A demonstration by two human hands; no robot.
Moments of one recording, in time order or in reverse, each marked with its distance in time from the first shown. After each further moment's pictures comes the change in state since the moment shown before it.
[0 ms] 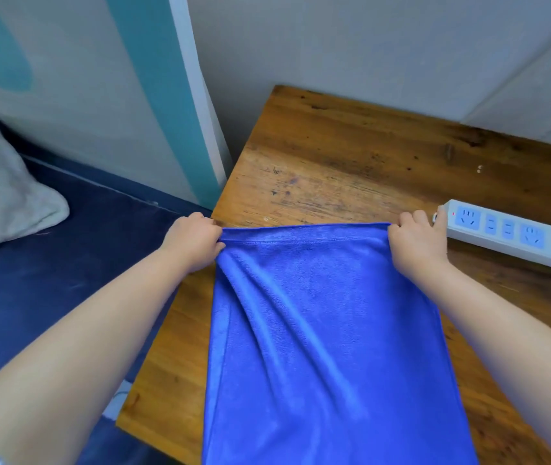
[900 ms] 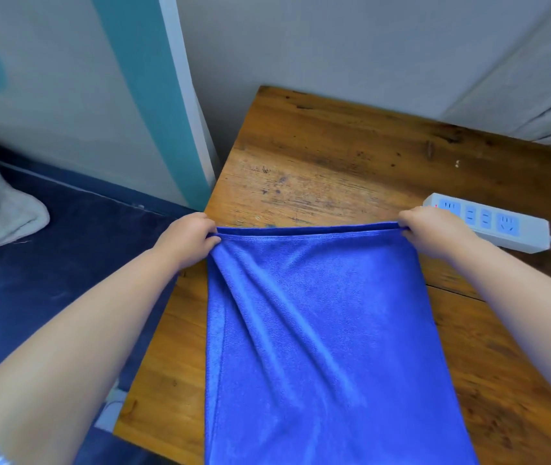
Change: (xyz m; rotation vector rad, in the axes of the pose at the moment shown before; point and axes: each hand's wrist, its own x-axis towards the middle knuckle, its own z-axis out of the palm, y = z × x) left_hand 0.005 -0.009 0.007 -0.415 0.094 -0.035; right_hand 0.003 0.039 -0.010 0.209 -0.072 -0.084
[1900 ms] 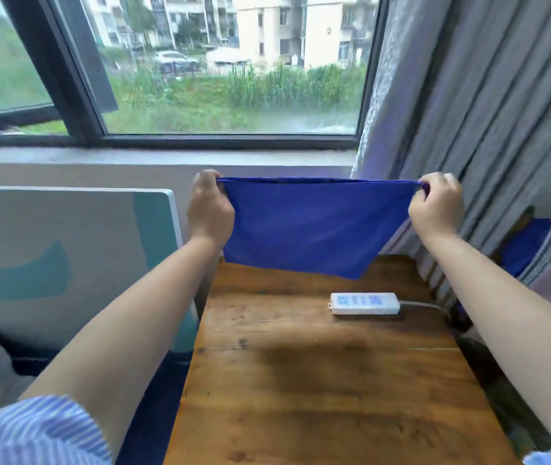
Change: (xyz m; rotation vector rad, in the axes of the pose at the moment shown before) left_hand -0.101 0.182 -0.267 -0.634 0.897 0.284; right_hand -0.234 0.042 -0.227 0.659 1.234 0.553
